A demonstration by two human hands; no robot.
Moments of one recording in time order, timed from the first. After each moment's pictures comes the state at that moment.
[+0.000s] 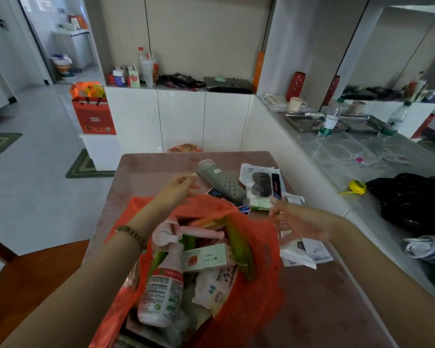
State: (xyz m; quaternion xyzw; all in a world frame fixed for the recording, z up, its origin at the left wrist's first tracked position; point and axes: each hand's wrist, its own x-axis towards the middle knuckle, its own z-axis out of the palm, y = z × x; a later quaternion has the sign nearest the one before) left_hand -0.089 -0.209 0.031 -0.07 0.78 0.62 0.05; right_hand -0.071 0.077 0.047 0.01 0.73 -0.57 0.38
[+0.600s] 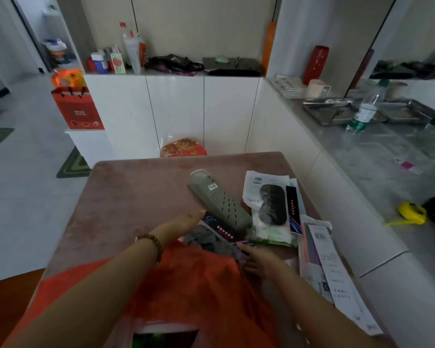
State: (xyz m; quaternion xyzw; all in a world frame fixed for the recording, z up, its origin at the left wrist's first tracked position) left_hand -0.288 -0.177 -0.104 -0.11 0.83 0.46 0.28; right_hand -0.261 0.037 -0.168 0.29 0.66 -0.62 0.32
